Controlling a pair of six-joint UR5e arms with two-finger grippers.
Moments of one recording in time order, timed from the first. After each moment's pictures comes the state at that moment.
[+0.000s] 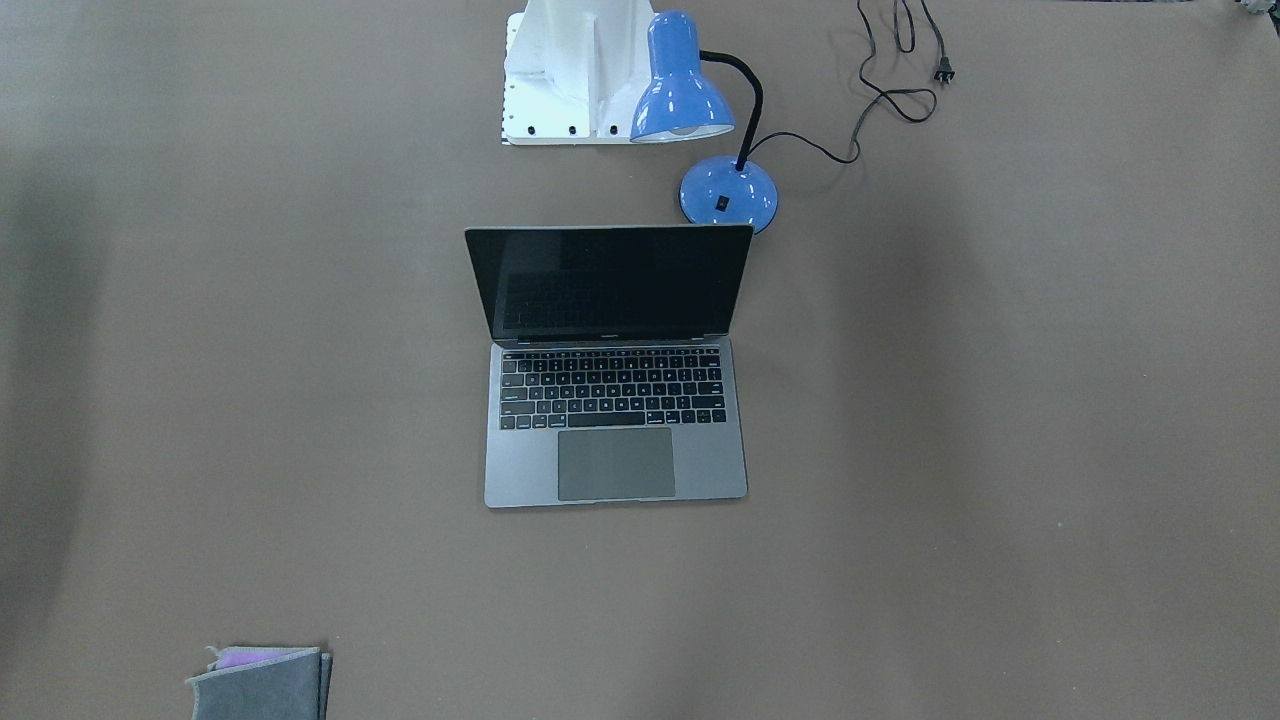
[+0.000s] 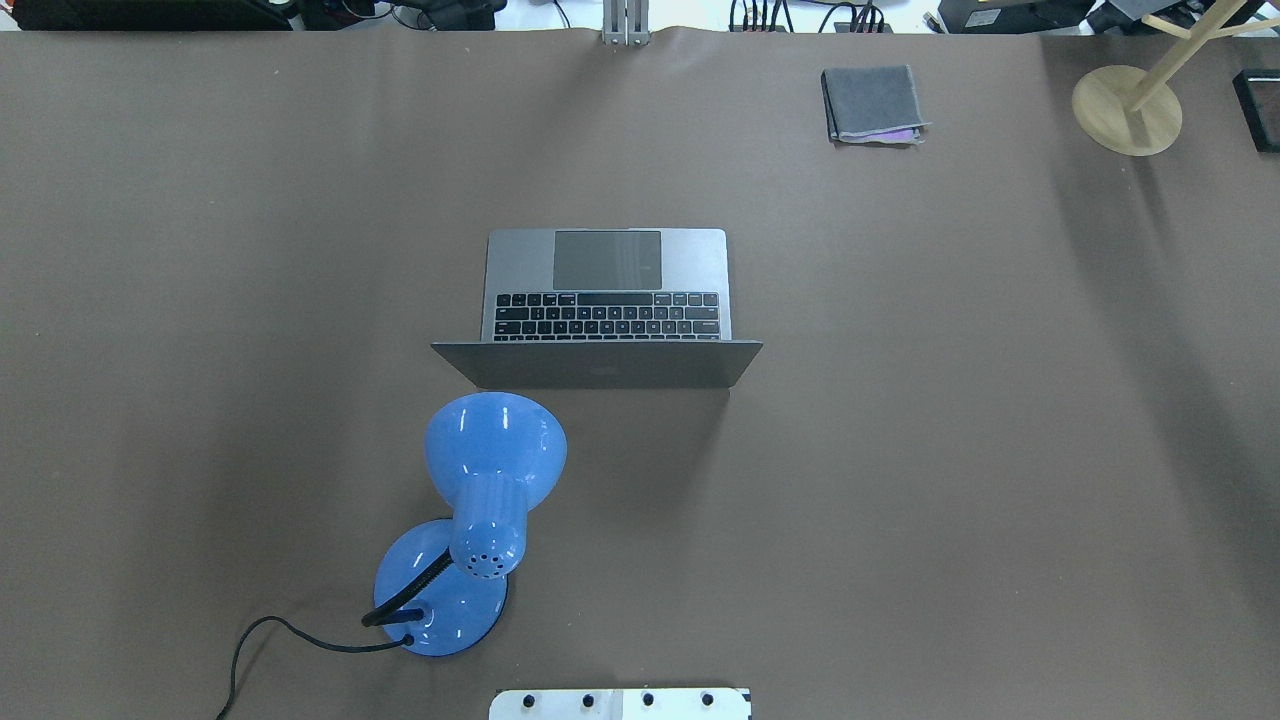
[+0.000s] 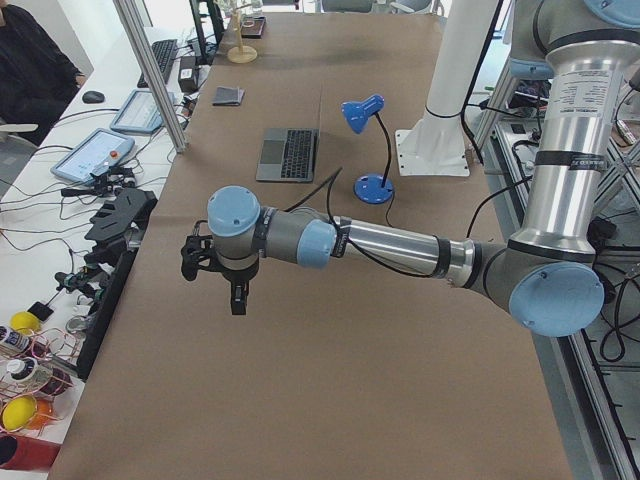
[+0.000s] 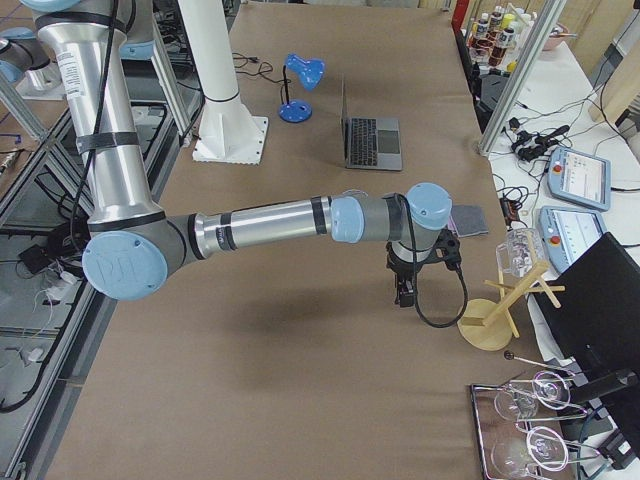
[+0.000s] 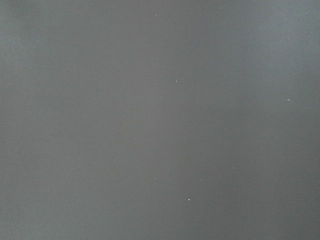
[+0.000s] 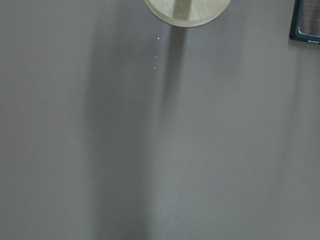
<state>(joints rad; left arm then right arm) -1.57 -1.70 -1.66 -1.62 -2.43 -0.29 1.49 -1.38 1.60 -1.71 2.40 -0.07</state>
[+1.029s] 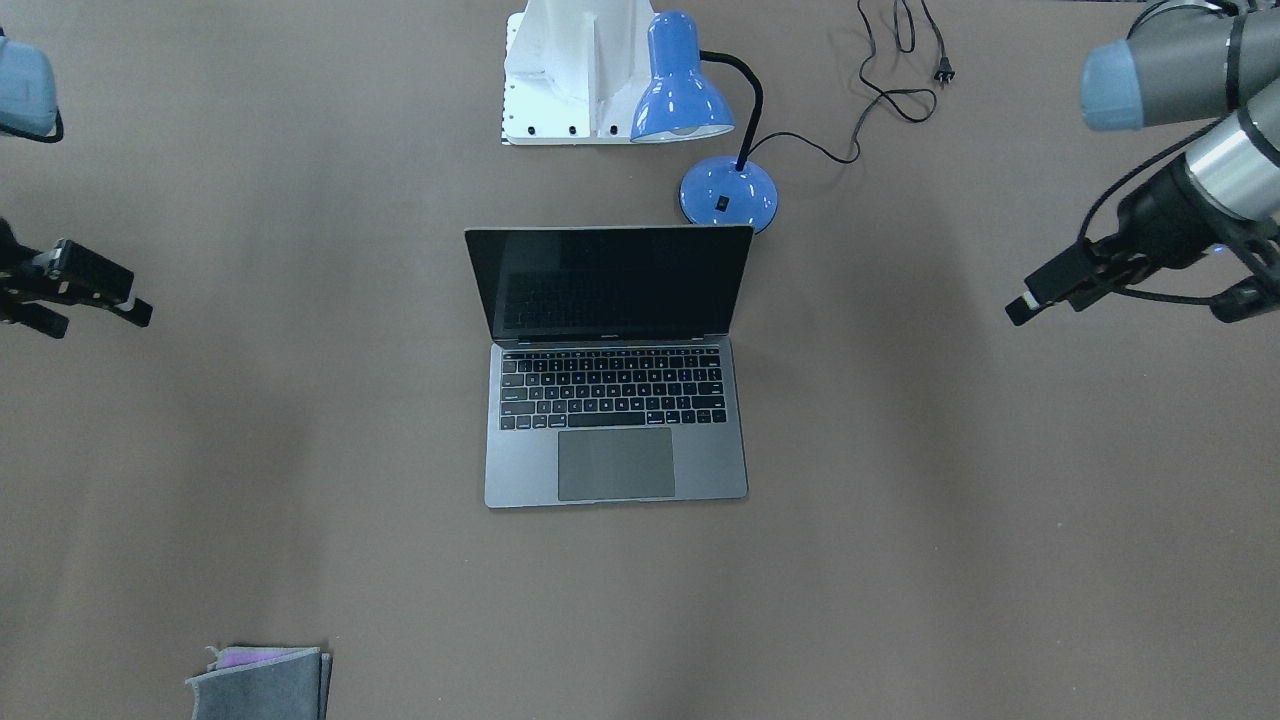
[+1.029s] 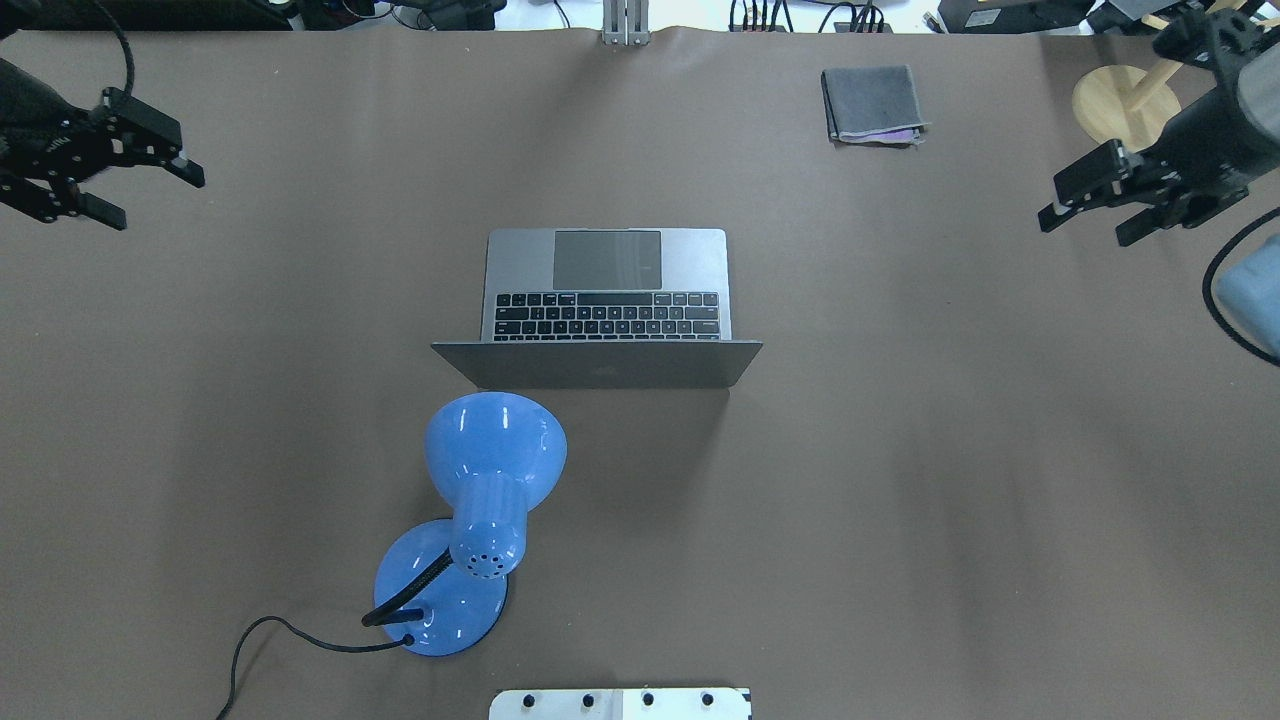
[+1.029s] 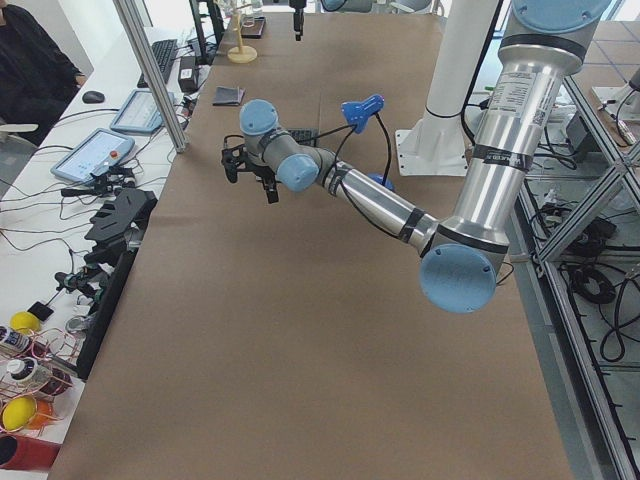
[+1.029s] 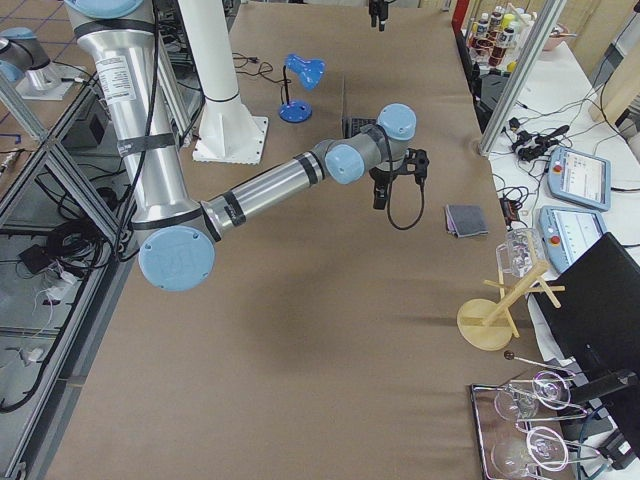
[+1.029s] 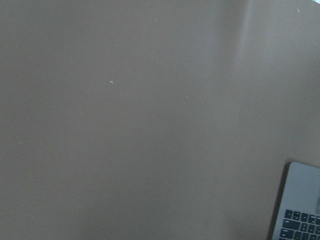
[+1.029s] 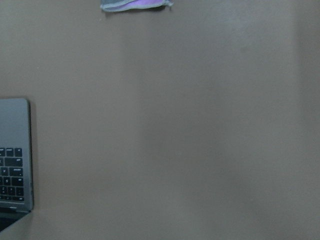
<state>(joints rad) -1.13 -1.83 -1.83 -1.86 -2.44 -1.19 1.13 -1.38 1.87 -1.42 2.47 0.78</state>
